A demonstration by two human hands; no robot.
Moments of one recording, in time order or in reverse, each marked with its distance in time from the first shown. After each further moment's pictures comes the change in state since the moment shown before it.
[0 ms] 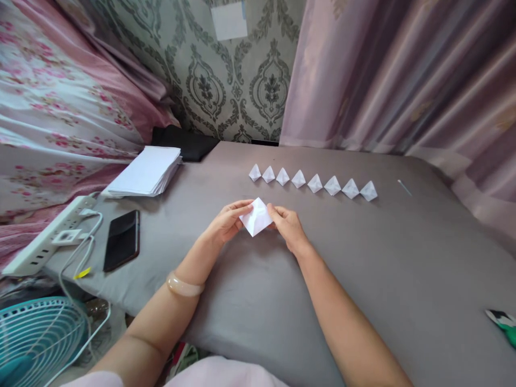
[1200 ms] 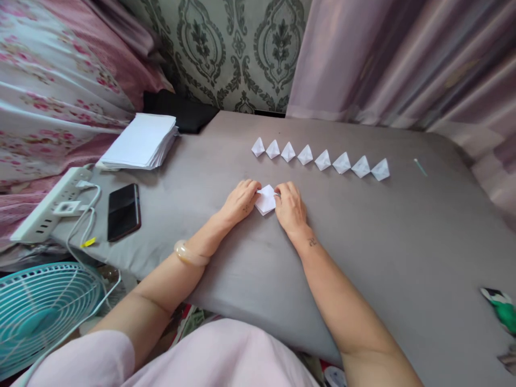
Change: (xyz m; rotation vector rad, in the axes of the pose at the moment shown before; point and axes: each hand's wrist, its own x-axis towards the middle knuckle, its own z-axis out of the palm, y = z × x) left_hand 0.005 -0.024 -0.011 1.639 -0.044 0.632; right_hand 0.003 0.028 -0.006 -1.027 0.196 -0.489
